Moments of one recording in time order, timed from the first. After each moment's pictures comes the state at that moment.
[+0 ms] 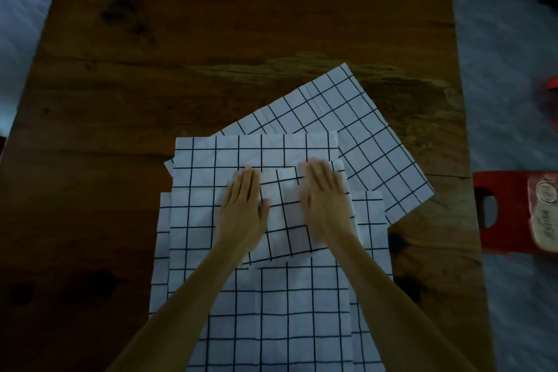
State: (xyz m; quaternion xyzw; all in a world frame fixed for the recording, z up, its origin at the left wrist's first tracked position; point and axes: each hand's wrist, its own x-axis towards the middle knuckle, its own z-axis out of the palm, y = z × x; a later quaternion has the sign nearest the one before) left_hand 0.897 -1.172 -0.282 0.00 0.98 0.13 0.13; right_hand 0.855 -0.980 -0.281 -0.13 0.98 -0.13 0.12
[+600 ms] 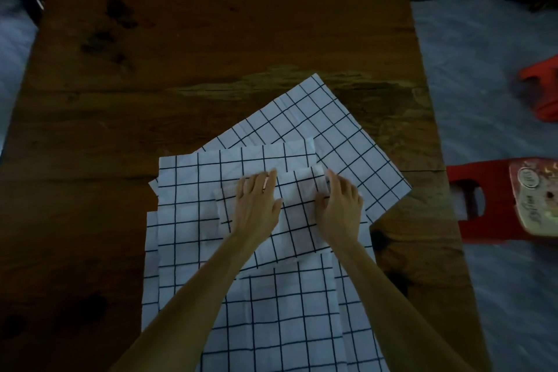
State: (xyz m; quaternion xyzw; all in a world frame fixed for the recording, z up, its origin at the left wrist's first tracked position) left_hand 0.856 -1.118 -0.253 0.07 0.98 0.13 0.11; right_hand 0.863 -0.944 -0.257 0.09 0.97 -0.23 0.03
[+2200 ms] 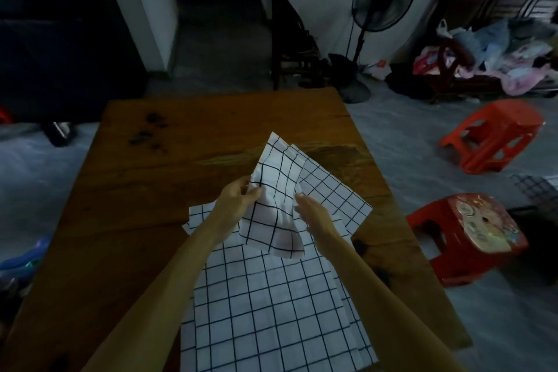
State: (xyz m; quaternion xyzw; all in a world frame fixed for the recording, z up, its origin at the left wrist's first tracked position) left_hand 0.883 -1.196 -0.061 0.01 0.73 0.67 0.16; right_hand 0.915 -1.011 -0.092 0.21 0.72 -0.66 0.13
